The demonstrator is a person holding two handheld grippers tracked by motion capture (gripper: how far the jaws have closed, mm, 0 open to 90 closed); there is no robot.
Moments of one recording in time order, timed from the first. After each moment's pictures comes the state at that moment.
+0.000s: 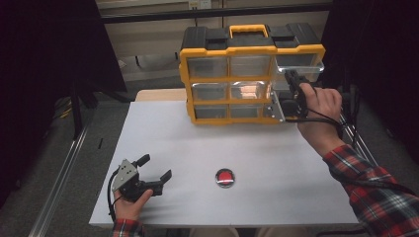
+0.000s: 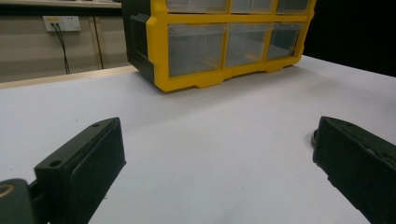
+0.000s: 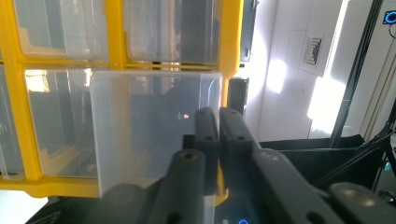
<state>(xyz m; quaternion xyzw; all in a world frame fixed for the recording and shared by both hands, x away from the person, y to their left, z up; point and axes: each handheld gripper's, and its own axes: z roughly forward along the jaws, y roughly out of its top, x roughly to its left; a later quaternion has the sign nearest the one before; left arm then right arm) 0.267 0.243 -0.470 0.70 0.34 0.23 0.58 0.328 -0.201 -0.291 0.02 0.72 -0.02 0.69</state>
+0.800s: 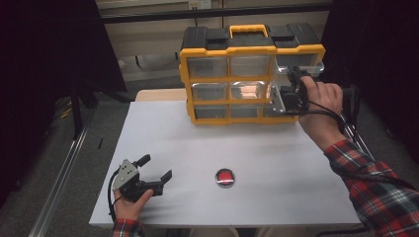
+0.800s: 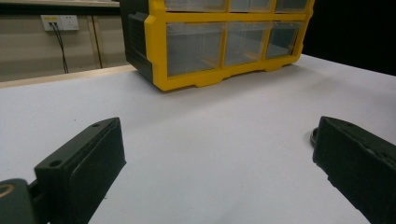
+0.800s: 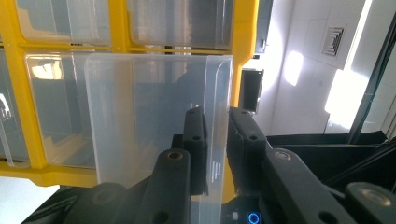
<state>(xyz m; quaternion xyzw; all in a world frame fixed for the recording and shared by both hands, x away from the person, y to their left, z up) 0.268 0.242 -0.470 0.71 0.34 0.23 0.58 0.340 -0.207 -0.287 0.03 0.74 -0.03 0.67</state>
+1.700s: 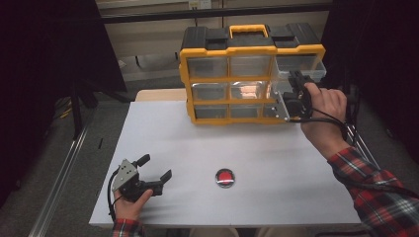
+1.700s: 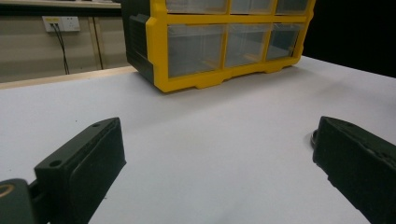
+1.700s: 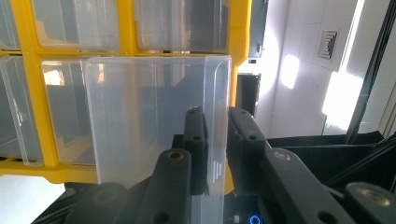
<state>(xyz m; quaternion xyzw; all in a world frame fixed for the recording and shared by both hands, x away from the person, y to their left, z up) 0.268 0.243 -0.470 0.71 0.33 0.23 0.58 0.323 -0.209 -0.288 0.03 0.74 -0.02 0.67</state>
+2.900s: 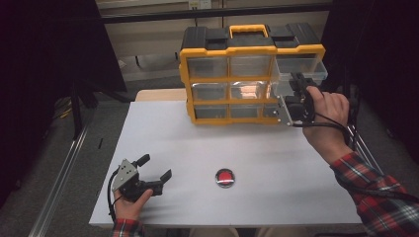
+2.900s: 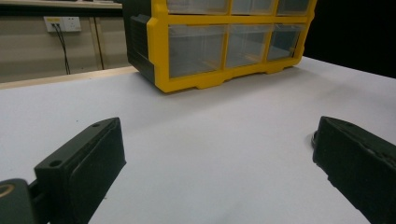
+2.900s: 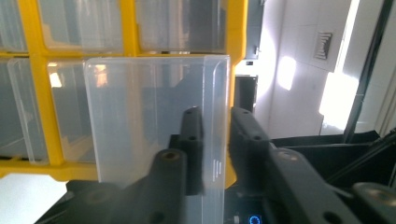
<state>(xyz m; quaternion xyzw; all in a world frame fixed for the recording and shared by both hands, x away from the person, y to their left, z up) 0.268 0.241 -0.470 0.70 0.34 0.23 0.59 0.313 -0.210 -0.290 0.02 0.74 -0.01 0.68</state>
